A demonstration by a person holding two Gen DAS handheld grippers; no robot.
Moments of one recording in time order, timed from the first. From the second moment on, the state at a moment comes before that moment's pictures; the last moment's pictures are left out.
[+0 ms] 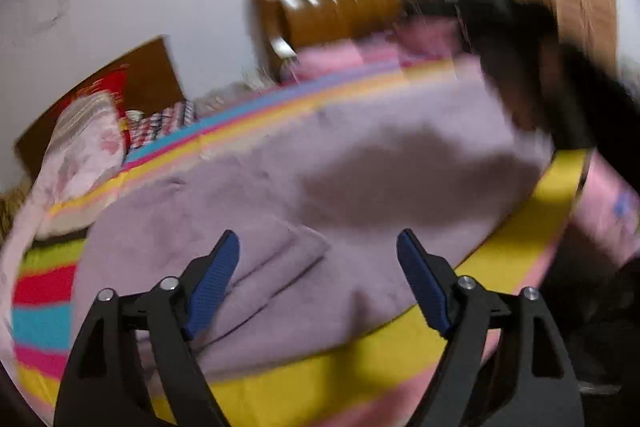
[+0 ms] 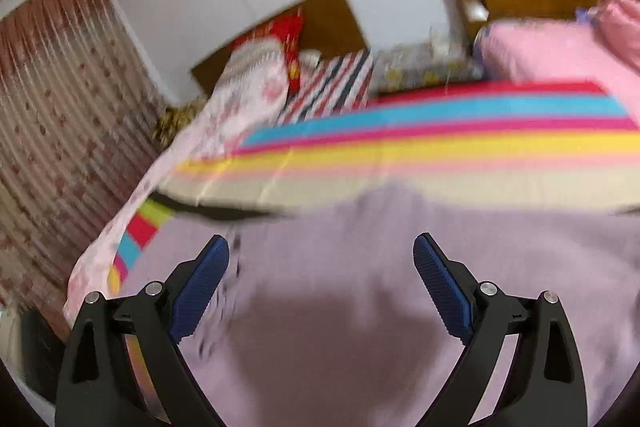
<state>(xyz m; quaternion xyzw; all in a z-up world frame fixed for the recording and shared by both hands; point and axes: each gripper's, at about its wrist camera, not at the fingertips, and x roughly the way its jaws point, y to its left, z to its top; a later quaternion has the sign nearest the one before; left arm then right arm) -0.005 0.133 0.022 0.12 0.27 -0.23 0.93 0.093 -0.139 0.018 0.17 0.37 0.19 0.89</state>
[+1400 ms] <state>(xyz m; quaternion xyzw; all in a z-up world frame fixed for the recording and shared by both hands) 0.023 0.316 -0.037 -0.10 0.36 0.04 0.93 0.066 -0.011 0.008 0.12 0.42 0.32 0.84</state>
